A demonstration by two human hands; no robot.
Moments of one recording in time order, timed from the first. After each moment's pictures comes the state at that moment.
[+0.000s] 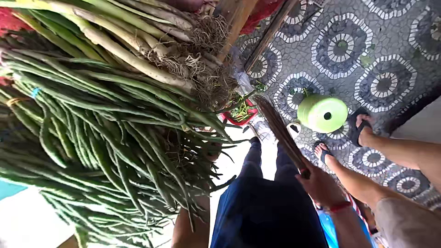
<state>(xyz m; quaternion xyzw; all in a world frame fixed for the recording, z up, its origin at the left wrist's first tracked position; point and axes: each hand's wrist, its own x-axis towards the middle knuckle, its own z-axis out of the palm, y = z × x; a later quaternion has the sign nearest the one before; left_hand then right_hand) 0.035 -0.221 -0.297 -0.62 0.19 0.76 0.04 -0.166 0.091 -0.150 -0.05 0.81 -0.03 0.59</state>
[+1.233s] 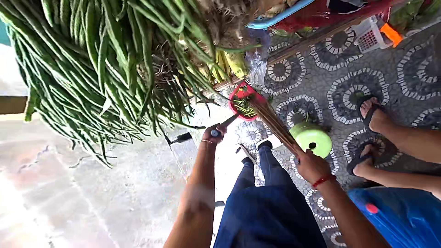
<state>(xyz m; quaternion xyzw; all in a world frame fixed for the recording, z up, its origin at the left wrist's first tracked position) -0.007 -0.083 -0.286 -0.68 -0.10 0.68 -0.27 -0.284 0.115 -0.203 -0.36 0.72 0.21 0.55</state>
